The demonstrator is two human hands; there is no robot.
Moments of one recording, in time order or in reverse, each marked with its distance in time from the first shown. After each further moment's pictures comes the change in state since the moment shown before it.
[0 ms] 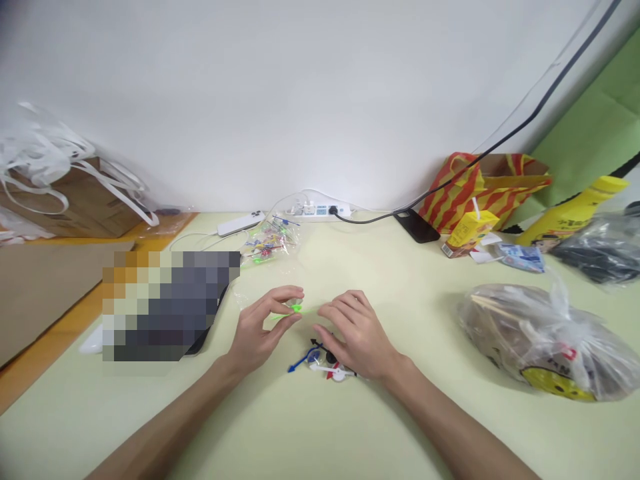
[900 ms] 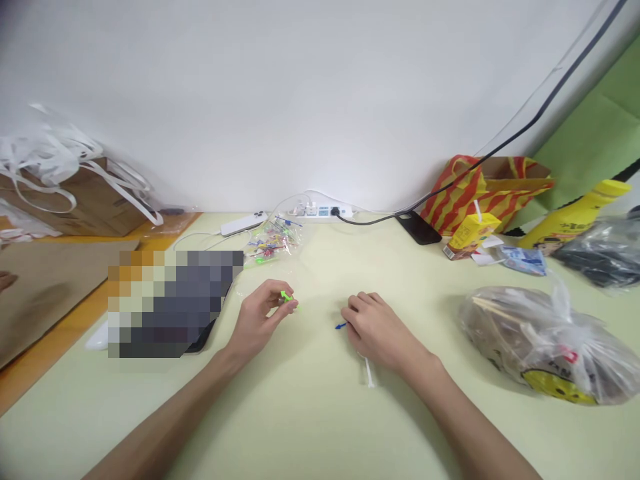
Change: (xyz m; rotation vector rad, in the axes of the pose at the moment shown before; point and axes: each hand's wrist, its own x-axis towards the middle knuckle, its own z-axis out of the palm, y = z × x) left_hand -0.002 -0.016 -0.004 -0.114 0.038 -0.409; right_hand -0.007 0.023 -0.022 -0.312 -0.460 0.072
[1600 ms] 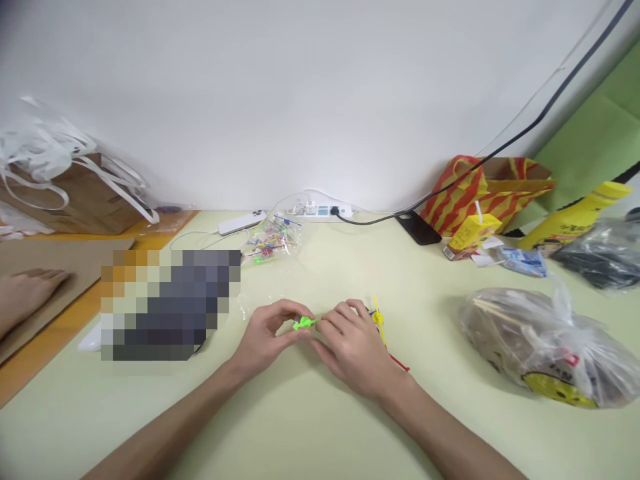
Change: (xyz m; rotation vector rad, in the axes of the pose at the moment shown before) left_hand -0.011 0.023 0.015 -0.247 -0.167 -0.065; right_hand 0.010 -0.047 0.003 0.138 0.389 -0.062
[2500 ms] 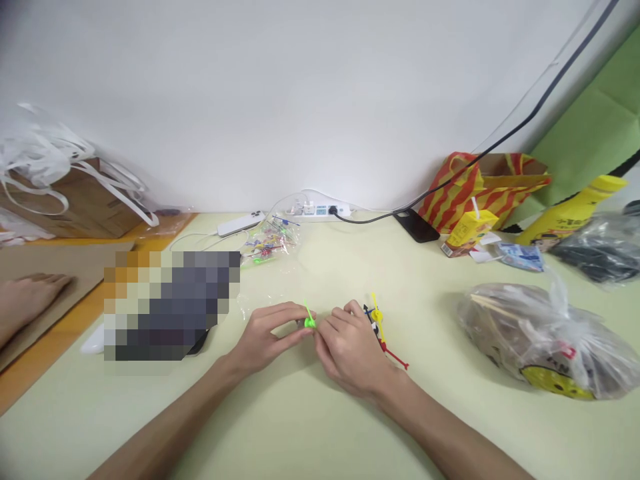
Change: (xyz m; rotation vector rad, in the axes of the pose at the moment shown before) left_hand 0.003 -0.003 -0.010 0.367 -0.132 0.322; right_hand 0.001 -0.007 0.007 0.025 0.001 0.036
